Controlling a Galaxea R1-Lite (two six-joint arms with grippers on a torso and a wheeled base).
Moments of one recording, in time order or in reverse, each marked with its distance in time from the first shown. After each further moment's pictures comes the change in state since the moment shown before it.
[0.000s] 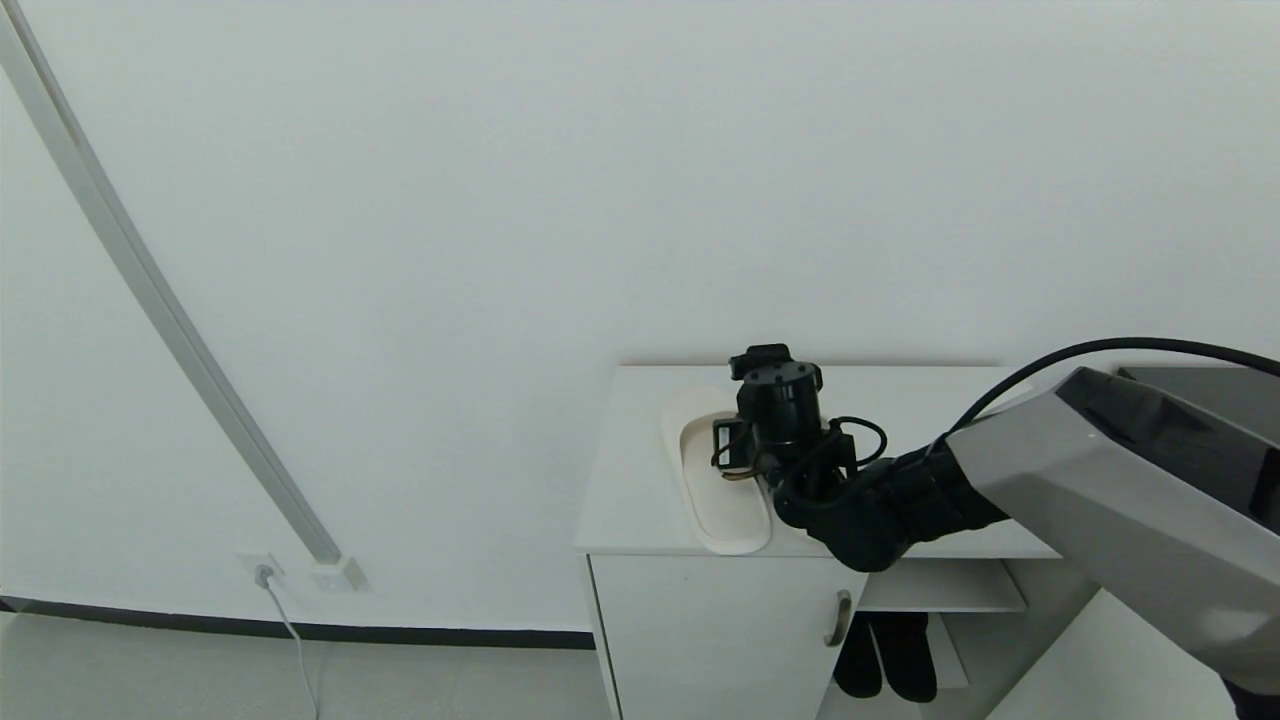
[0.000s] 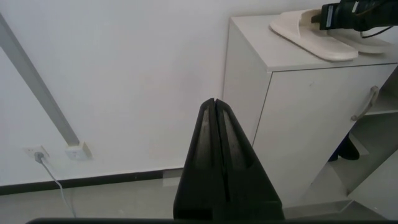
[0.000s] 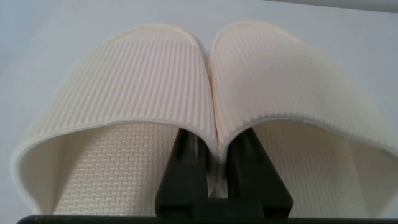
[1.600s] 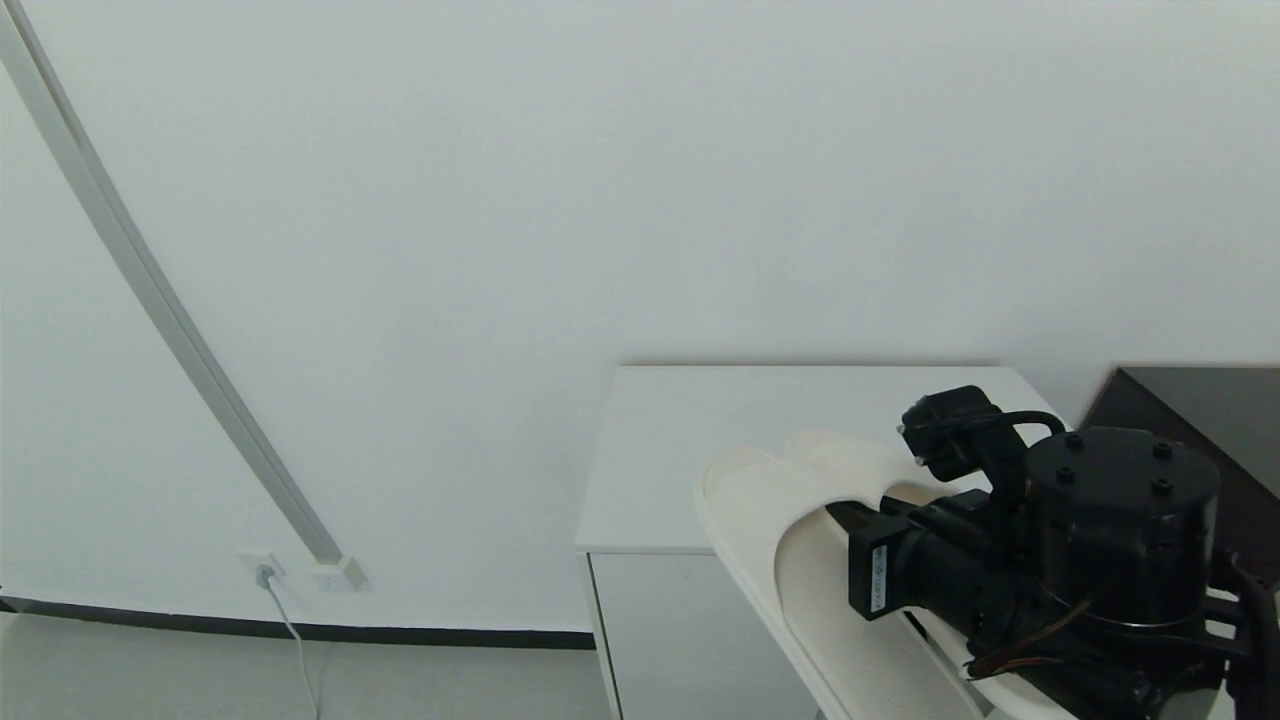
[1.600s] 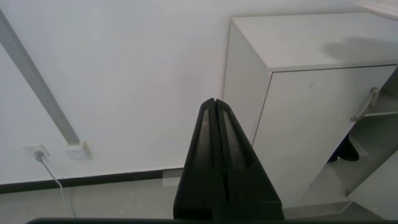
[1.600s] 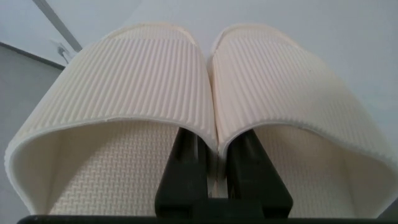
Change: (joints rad) left arm 0.000 0.000 0.000 0.000 0.004 -0.006; right arm 0.194 -0.707 0.821 -0.107 0.094 0.018
